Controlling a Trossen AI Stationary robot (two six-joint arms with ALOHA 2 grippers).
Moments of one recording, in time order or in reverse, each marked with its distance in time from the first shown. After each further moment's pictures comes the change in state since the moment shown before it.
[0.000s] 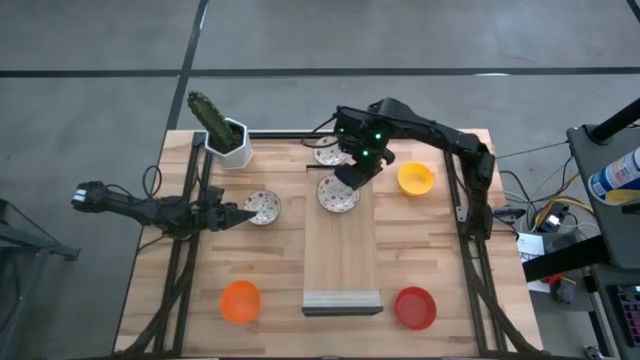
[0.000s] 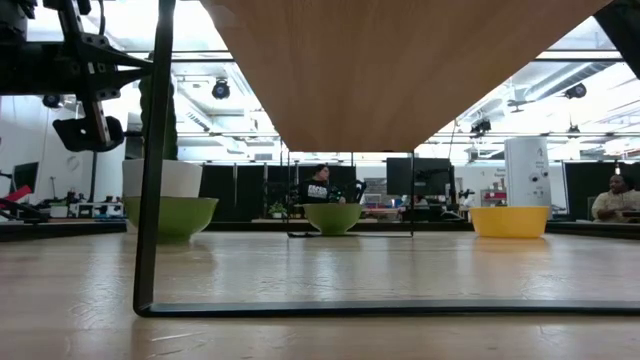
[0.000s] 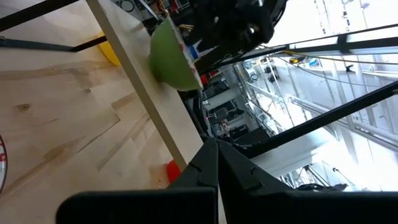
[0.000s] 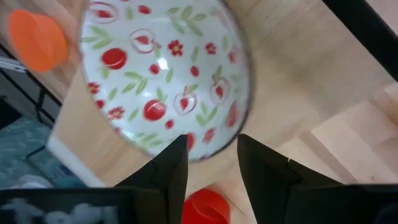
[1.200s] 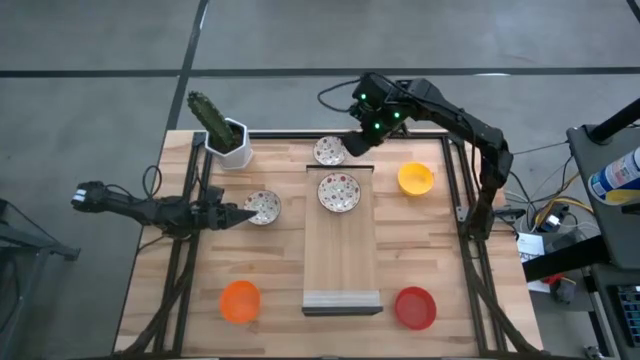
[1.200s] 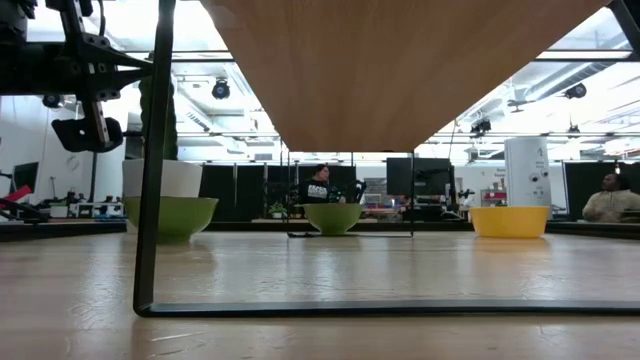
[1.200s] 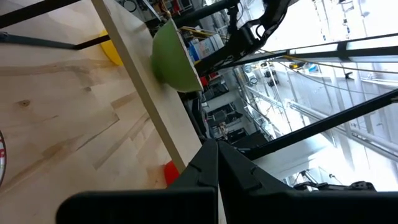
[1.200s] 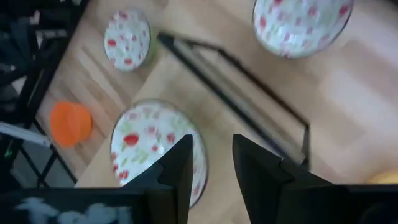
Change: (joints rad) left arm 0.000 0.000 0.000 0.000 -0.010 -0.033; right arm -0.135 -0.107 -0.006 0.228 0.132 -0.047
